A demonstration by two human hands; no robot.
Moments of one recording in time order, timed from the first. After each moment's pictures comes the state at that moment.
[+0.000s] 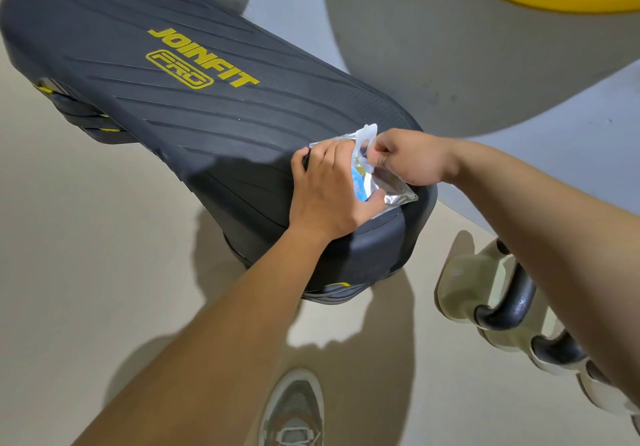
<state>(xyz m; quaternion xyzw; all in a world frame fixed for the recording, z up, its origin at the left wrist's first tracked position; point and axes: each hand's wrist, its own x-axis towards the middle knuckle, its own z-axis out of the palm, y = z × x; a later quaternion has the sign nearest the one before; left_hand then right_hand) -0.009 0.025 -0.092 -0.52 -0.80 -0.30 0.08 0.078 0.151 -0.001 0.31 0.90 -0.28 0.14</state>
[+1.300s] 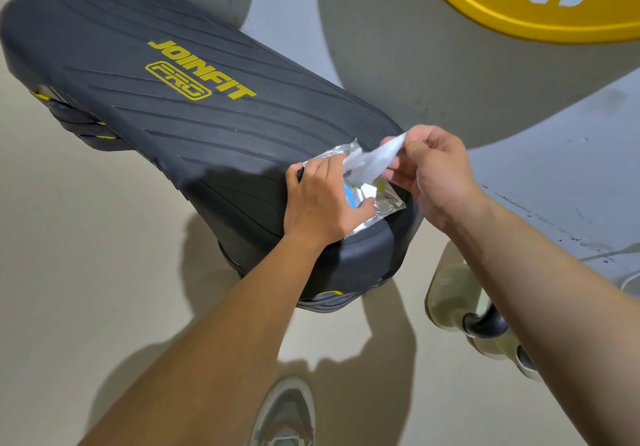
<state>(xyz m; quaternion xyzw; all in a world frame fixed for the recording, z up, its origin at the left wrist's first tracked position) -0.012 0.029 -0.100 -0.50 -0.81 -0.31 0.07 0.102 0.117 0.003 0.43 0.54 -0.66 -0.30</state>
